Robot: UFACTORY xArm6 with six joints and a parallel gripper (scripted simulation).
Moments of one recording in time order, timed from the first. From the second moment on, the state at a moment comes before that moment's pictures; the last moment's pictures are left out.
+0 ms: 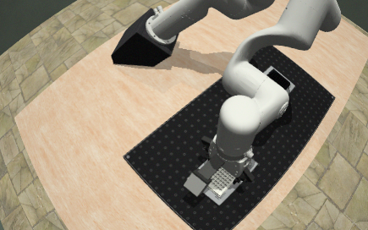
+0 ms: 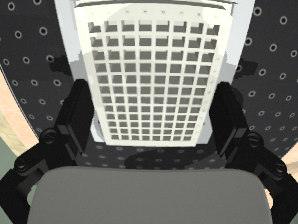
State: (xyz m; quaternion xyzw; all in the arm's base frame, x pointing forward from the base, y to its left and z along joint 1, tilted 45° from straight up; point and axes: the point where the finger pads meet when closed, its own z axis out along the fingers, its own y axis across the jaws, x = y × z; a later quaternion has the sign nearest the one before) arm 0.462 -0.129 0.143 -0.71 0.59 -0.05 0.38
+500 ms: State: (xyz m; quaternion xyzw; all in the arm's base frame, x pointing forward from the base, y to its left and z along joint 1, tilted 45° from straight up) arm 0.464 -0.126 0.140 -0.71 0.59 -0.05 0.38
